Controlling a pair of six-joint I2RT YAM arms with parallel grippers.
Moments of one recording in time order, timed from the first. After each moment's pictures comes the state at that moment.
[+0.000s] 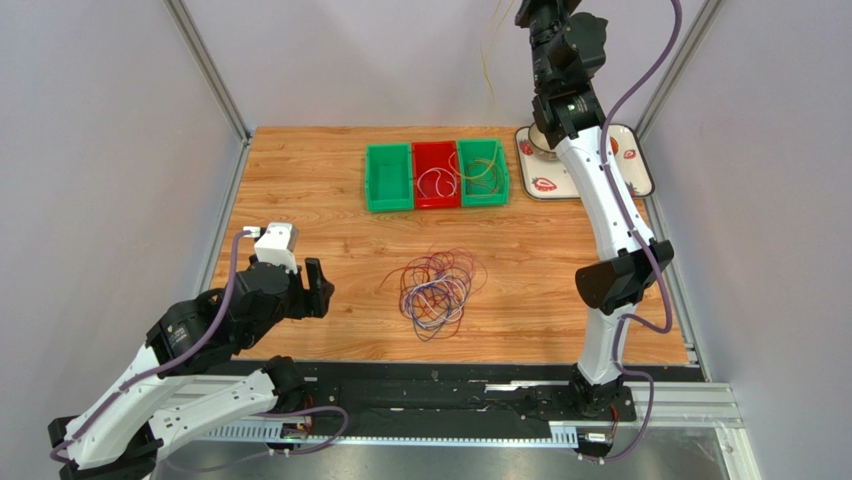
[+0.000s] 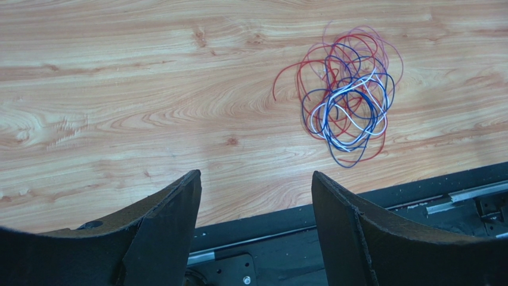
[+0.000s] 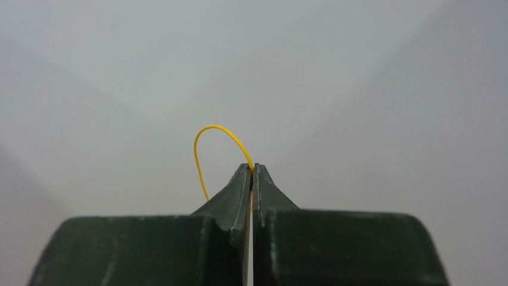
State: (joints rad) left arm -0.93 0.60 1.07 -1.14 -0.51 -0.59; right arm 0.37 1.95 2.35 0.14 0.27 -0.07
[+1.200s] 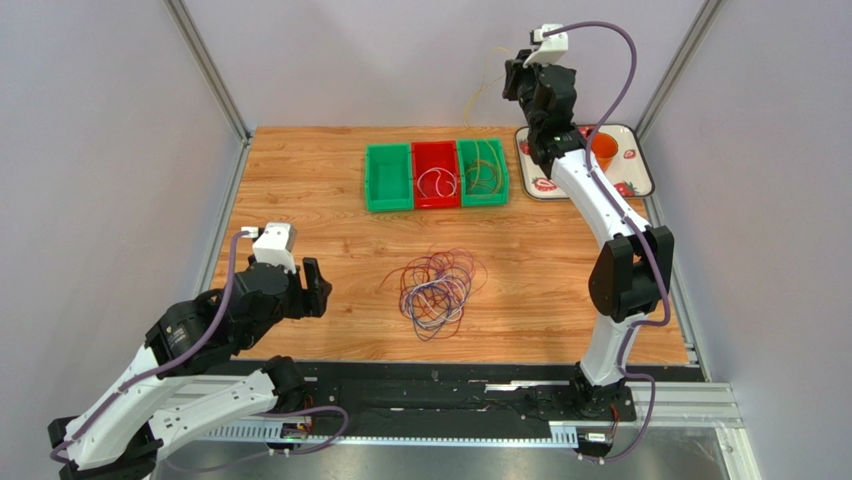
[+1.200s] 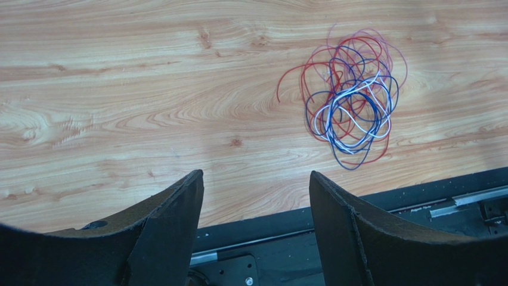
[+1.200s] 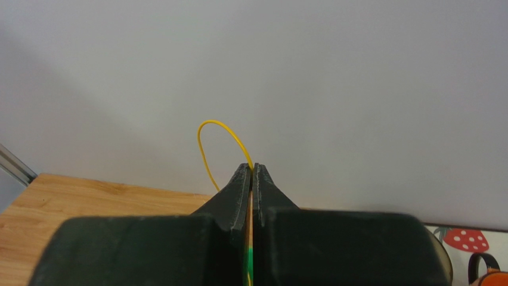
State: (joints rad) left arm -0.93 0.60 1.07 -1.14 -0.52 -0.59; right arm 0.29 1.87 1.78 0.24 0.10 0.11
